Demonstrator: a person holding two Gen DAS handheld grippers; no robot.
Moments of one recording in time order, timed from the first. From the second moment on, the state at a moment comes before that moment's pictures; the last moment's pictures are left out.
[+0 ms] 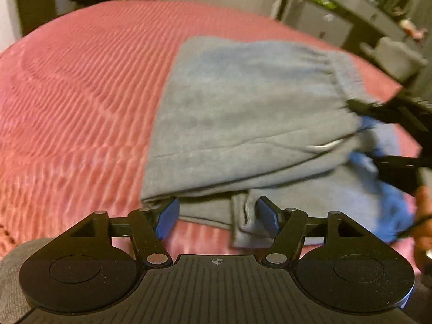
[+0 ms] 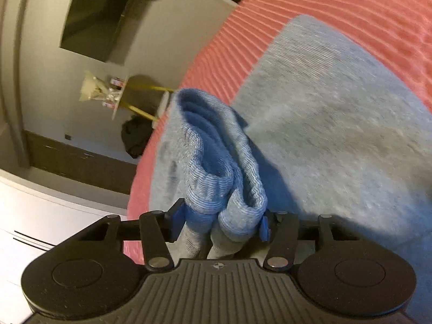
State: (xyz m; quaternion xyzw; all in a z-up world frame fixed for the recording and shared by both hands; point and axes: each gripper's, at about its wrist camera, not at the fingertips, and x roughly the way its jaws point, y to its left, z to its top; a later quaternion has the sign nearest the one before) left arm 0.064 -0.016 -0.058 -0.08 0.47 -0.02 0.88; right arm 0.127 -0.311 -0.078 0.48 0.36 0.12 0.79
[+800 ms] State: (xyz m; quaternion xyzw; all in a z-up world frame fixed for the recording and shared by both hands) left arm 0.066 -0.017 -0.063 -0.13 0.43 -0.04 0.89; right arm 0.071 -0.303 0.028 0.43 0.25 0.12 0.86
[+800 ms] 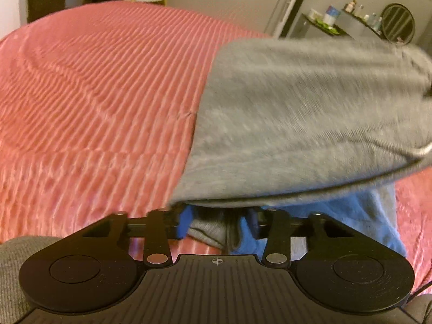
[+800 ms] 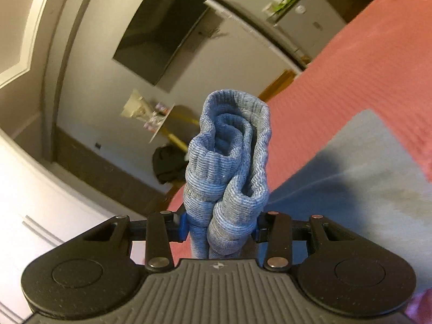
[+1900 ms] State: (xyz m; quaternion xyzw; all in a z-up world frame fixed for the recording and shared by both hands) left arm 0.074 -0.027 -0.067 -0.10 0.45 -0.05 0.89; right arm 0.050 -0.368 -0.078 0.47 0.32 0.02 0.82
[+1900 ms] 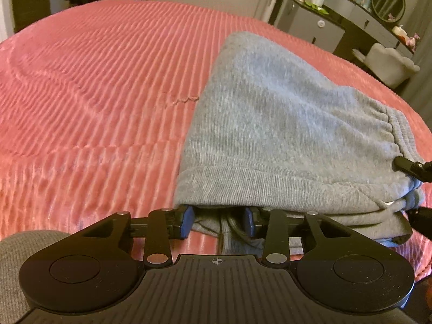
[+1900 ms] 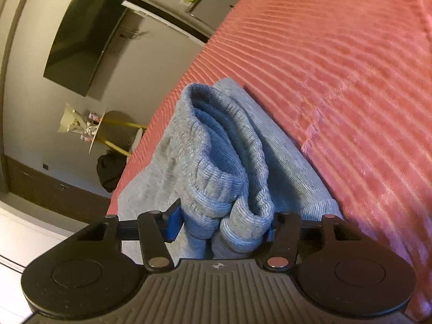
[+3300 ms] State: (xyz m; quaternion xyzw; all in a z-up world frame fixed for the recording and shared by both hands) left arm 0.094 -0.063 -0.021 -0.01 0.35 -0.10 0.93; right arm 0.023 -0.327 -0.022 0.17 0.22 -0.08 0.96
